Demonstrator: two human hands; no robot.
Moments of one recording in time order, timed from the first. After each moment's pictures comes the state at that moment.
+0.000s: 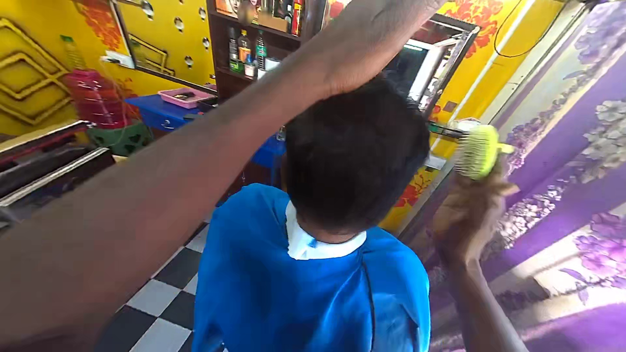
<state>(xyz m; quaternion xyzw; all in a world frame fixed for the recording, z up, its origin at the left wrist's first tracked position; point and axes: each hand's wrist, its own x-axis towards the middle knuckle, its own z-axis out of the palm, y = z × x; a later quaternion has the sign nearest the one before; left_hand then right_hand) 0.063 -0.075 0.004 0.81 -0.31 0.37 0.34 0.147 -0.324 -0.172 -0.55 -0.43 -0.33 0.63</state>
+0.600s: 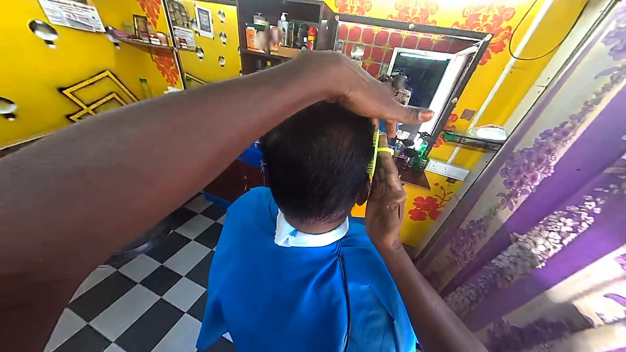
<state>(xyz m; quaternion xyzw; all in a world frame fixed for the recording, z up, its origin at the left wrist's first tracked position) 0.072 -0.154 0.040 0.99 -0.09 -0.04 0.03 0.144 -0.267 -0.197 -0.41 -0.58 -0.17 0.68</state>
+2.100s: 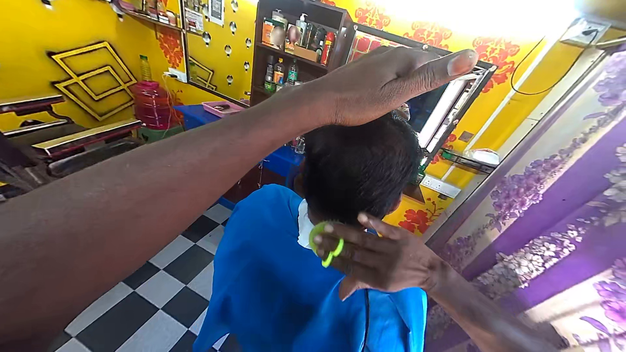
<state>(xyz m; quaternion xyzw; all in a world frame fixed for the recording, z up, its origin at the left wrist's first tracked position) 0.008 -0.089 0.008 0.87 -0.30 0.34 0.18 0.092 -0.288 -0.167 -0.44 -0.78 -0.44 0.02</state>
